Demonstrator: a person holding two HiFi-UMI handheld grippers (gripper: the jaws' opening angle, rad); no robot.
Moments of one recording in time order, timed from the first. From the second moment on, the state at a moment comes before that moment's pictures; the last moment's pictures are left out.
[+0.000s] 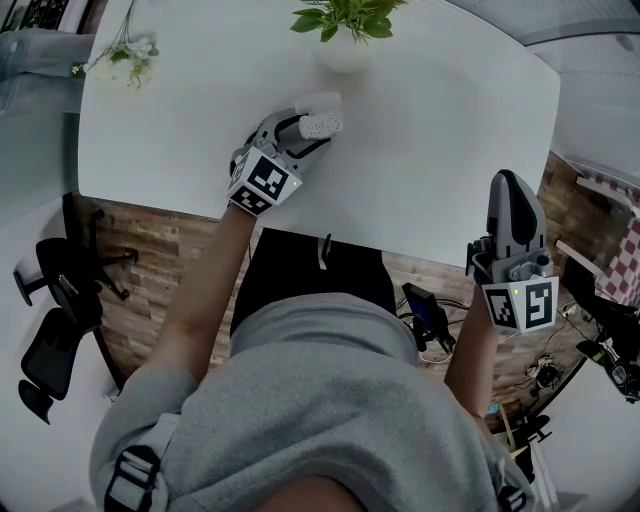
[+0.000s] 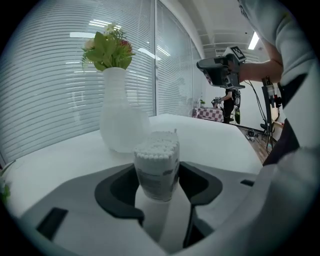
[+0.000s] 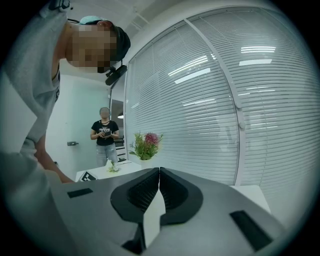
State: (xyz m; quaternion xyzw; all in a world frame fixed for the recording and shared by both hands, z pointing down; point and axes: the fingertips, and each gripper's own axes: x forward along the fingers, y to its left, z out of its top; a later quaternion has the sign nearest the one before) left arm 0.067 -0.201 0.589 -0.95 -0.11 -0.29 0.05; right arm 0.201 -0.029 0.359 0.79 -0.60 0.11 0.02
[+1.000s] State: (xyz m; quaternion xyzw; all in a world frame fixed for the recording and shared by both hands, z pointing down) left arm 0.066 -0.179 0.443 -0.96 -0.12 -0.23 0.08; right arm 0.193 -0.083 0.298 0.70 -0.71 0.07 -0.02
